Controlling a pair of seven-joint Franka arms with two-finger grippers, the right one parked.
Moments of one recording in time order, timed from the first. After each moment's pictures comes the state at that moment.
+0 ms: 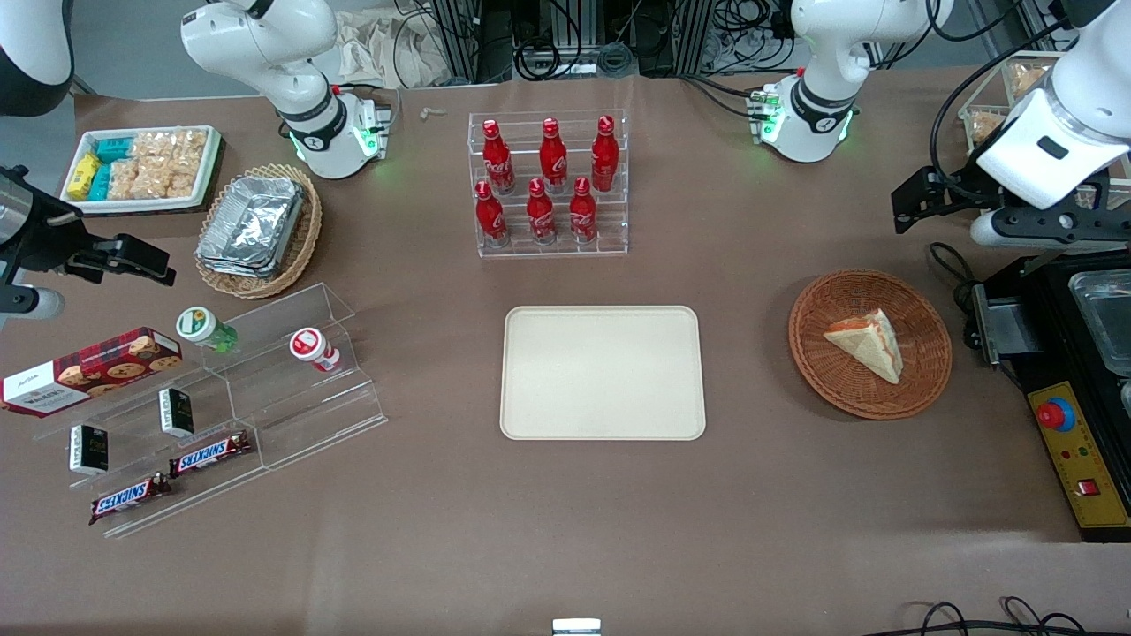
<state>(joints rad) -0.05 -0.04 -0.11 -1.56 -0.04 1.48 -0.11</state>
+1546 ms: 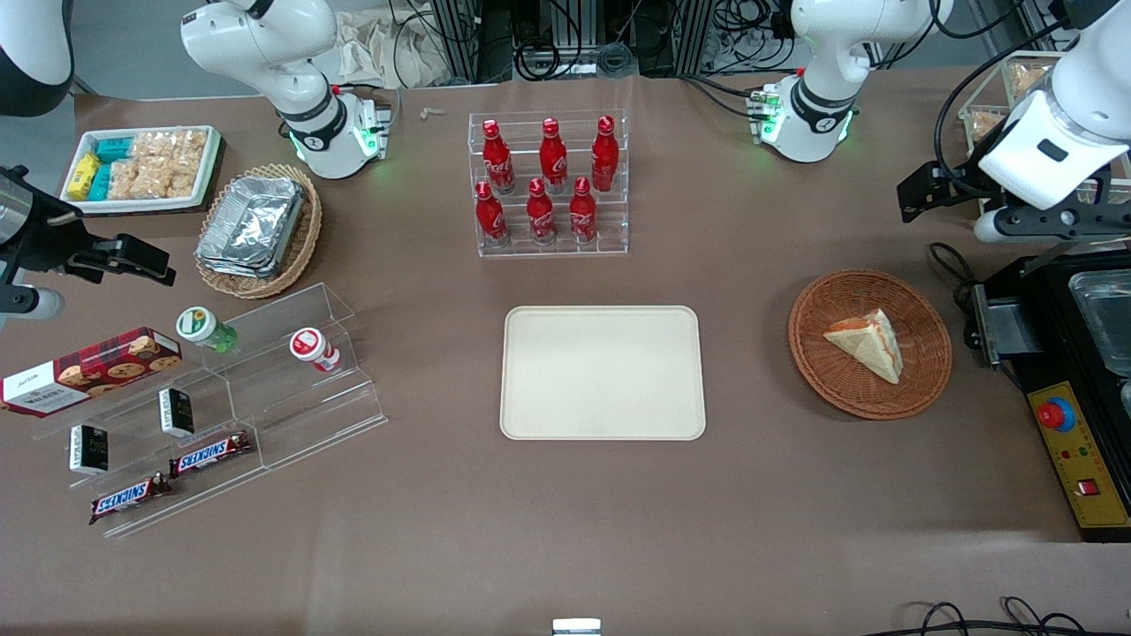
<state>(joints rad) -0.05 -0.05 -0.10 -1.58 0.00 1.41 -0.17</state>
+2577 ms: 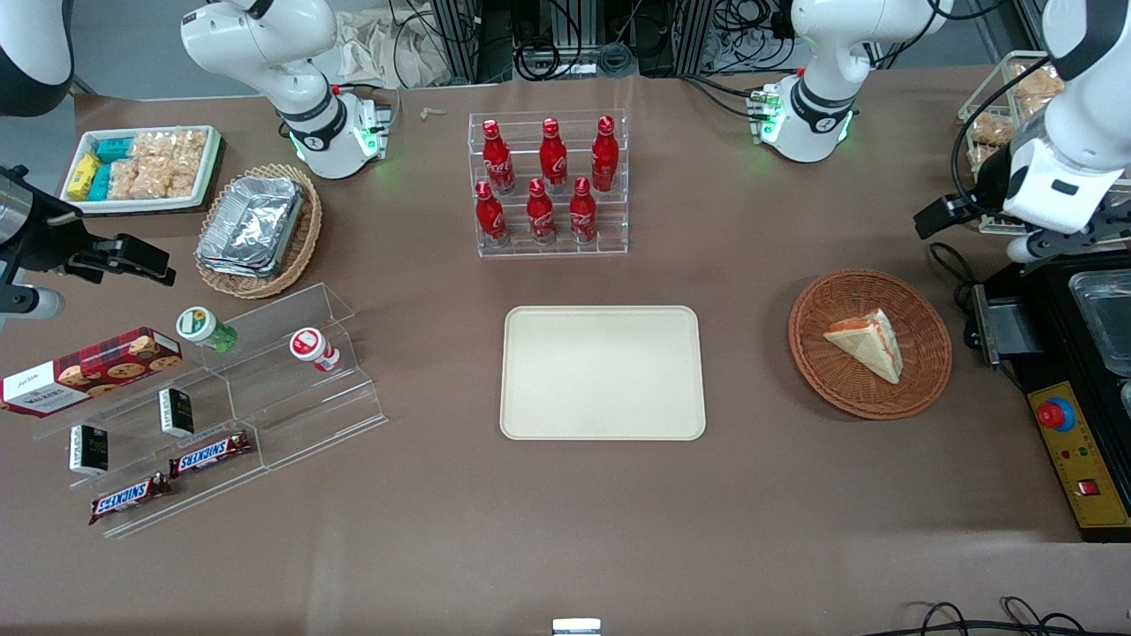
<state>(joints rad) -0.04 -0.19 -0.01 -1.96 0.02 1.65 -0.37</state>
